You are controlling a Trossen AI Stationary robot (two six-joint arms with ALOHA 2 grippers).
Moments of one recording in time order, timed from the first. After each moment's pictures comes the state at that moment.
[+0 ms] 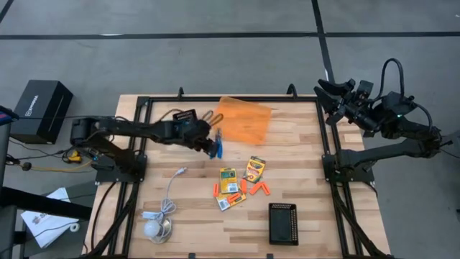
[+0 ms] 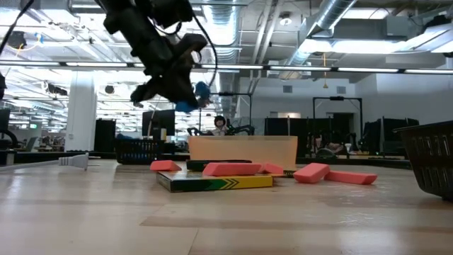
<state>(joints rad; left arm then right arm) 0.16 1.43 0.92 -0.39 -0.08 -0.85 0.01 0.64 1.03 -0.12 0.60 0.15</state>
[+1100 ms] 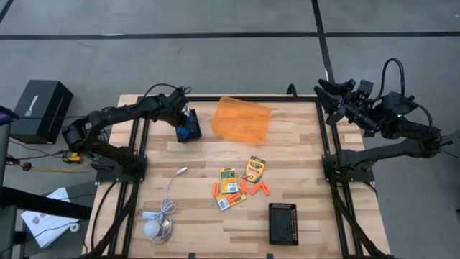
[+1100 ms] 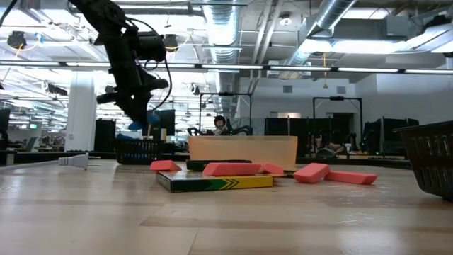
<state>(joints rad) 0.66 1.37 0.88 -0.69 -0.09 -0.53 0.01 0.64 1.03 -0.12 0.60 0.15</state>
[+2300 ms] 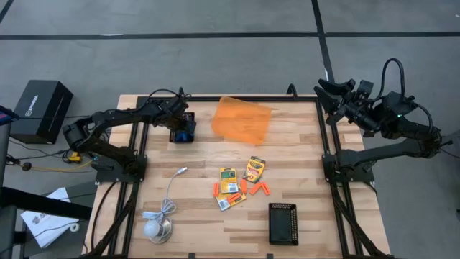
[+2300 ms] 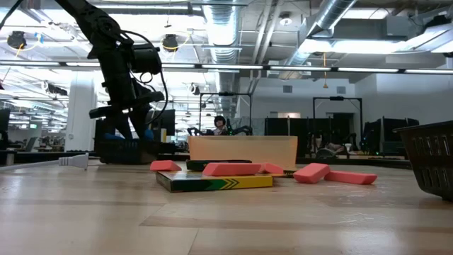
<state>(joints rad) 0.67 1.38 0.76 -0.56 -0.05 -0.57 0.01 0.64 1.03 -0.12 0.60 0.15</state>
